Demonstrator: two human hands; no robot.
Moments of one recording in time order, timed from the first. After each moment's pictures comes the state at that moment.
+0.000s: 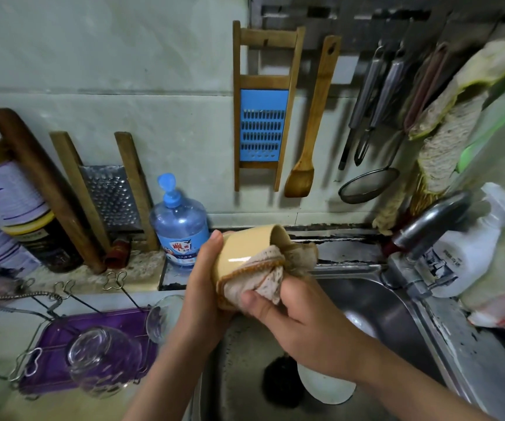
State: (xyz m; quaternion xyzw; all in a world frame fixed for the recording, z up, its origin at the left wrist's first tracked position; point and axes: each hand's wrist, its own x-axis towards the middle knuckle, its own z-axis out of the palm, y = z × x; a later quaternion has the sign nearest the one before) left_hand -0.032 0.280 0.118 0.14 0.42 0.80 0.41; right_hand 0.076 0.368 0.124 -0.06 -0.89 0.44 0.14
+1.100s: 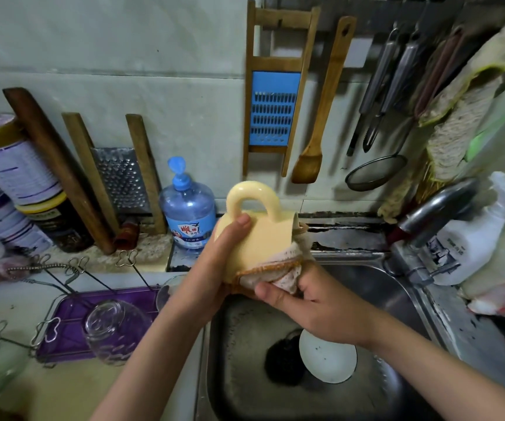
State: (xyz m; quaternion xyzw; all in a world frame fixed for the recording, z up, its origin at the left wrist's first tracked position) left_hand -0.038 0.265 0.124 0.21 0.52 0.70 0.44; right_hand 0.084 0.373 0.125 -0.01 -0.82 0.56 0.05
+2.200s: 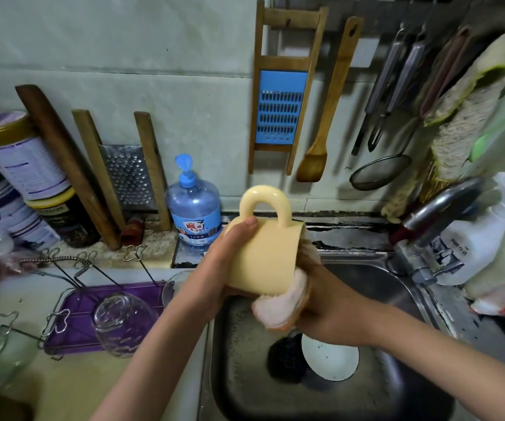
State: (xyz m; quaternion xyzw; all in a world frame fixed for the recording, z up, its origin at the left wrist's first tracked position) left_hand -0.042 0.259 0.112 0.19 0.56 0.68 0.44; right_hand 0.082 0.382 0.109 0.13 -0.93 0.32 0.14
